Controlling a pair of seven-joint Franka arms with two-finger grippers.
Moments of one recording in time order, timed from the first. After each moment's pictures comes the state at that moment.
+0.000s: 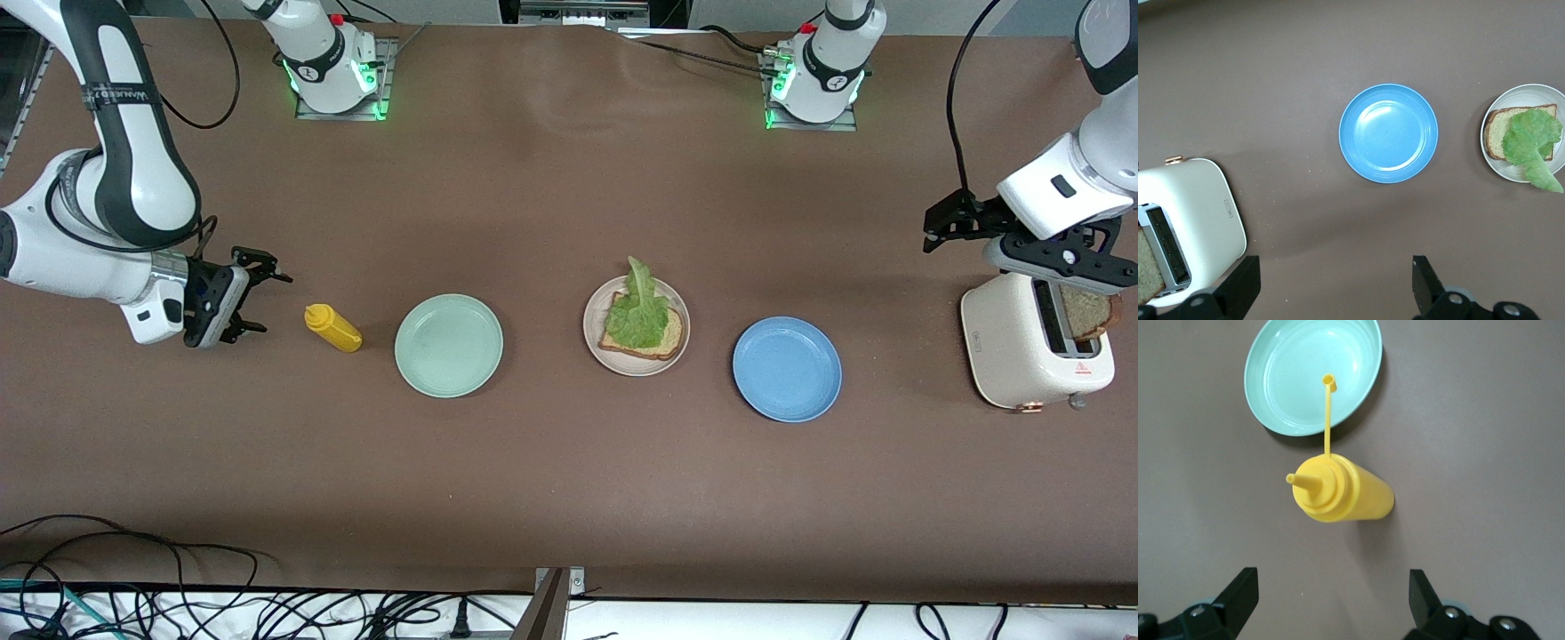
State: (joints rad) left arm -0.07 0.05 0.01 -1.65 0.01 1.68 0.22; right arm -0.02 0.30 -0.04 -1.98 0.46 2.07 -1.38
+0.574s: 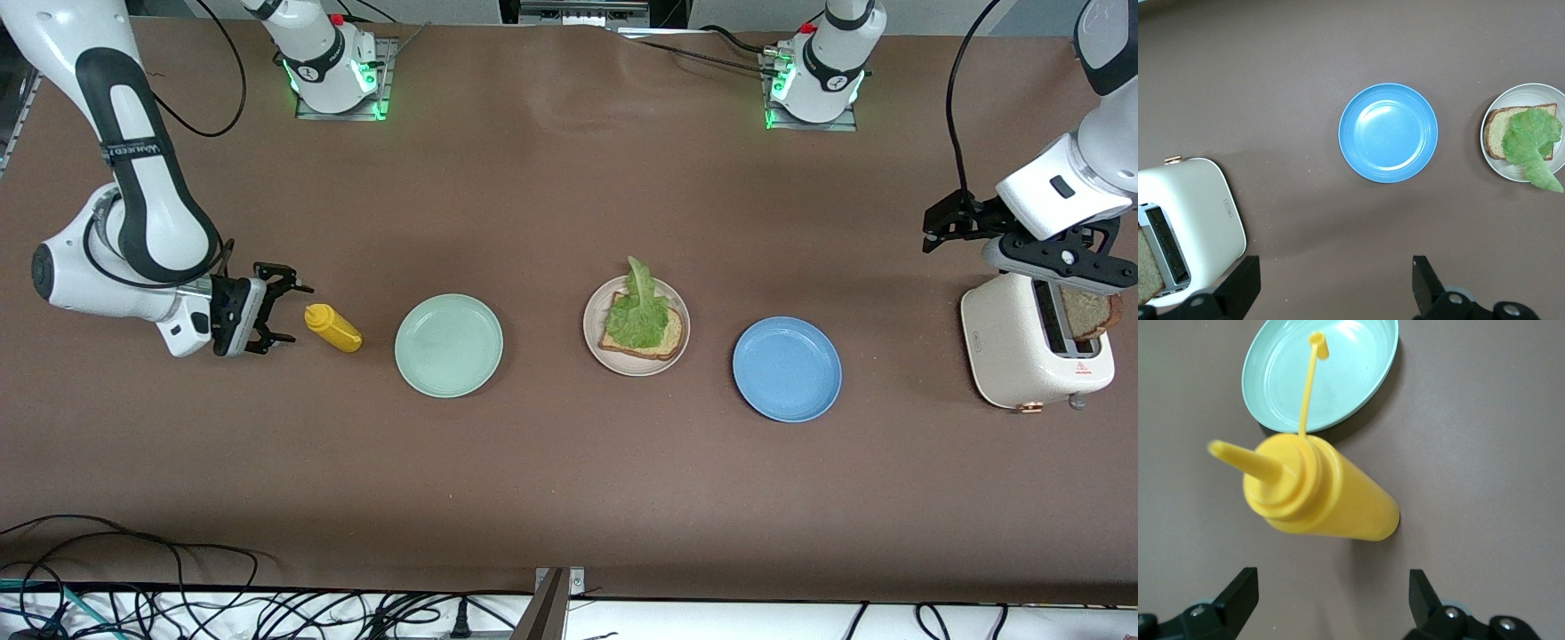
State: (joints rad) left arm -0.07 0.05 0.01 -1.65 0.01 1.68 0.22; right arm -0.03 0.43 -0.05 -1.98 0.60 2.13 -1.58
